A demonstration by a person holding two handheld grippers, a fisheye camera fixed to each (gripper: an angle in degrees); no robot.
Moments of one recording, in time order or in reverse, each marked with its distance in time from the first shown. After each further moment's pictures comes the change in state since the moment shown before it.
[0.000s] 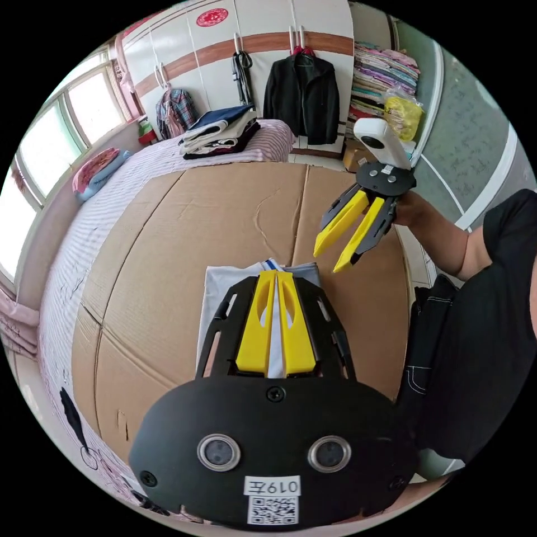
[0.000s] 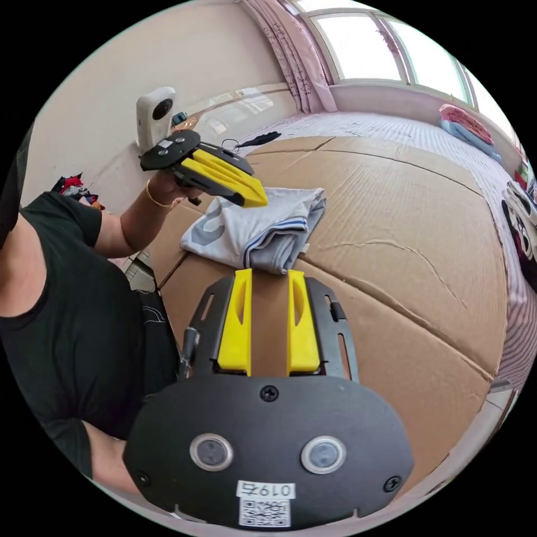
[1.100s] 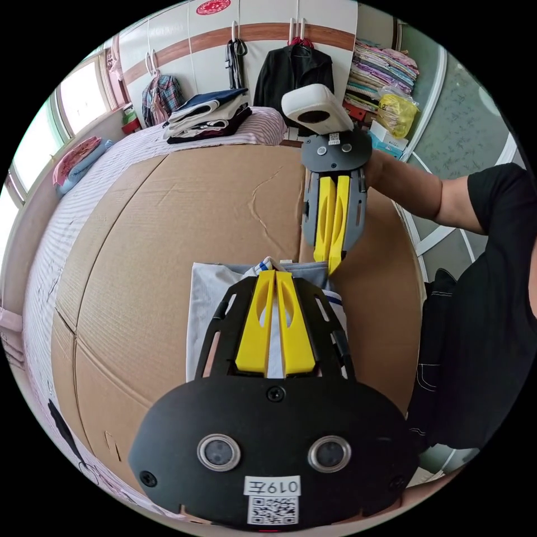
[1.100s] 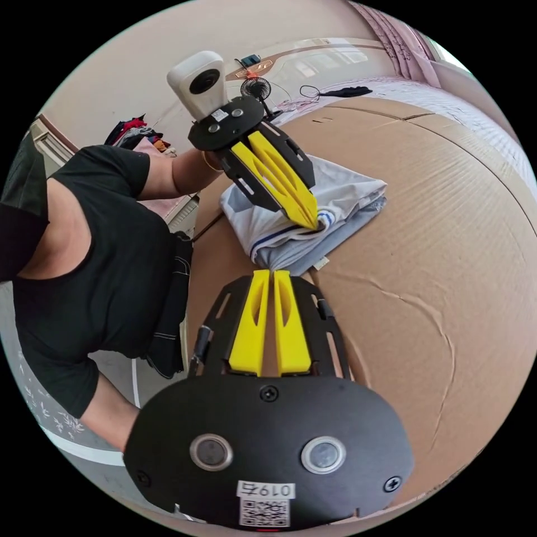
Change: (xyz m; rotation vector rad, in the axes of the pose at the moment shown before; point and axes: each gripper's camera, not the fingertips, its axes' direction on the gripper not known) left arm -0.080 -0.009 0.015 -0.025 0.108 0.004; right arm 0.239 -0.201 -0.037 -0.301 -0.374 -0.288
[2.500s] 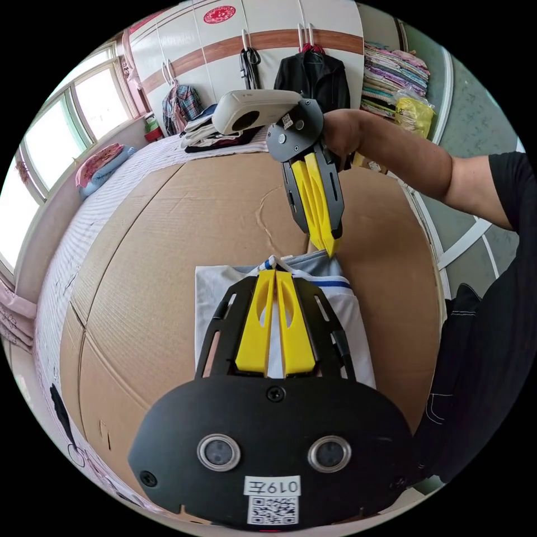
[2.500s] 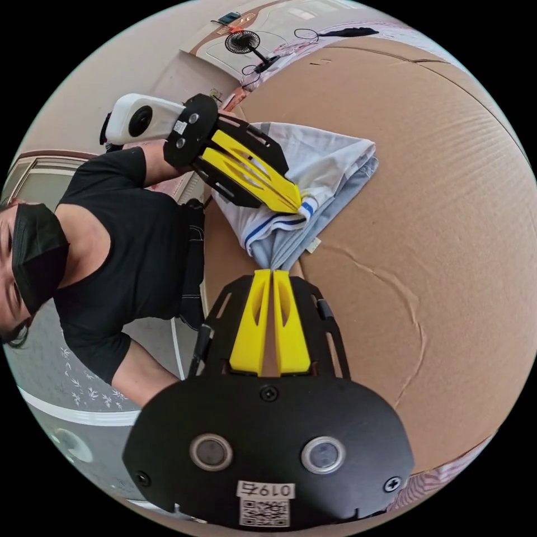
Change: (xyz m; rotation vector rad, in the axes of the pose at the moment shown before) left arm -0.018 -0.048 -0.033 0.057 -0.129 -0.042; right arm 0.125 -0.119 -0.131 -0.313 -0.160 0.079
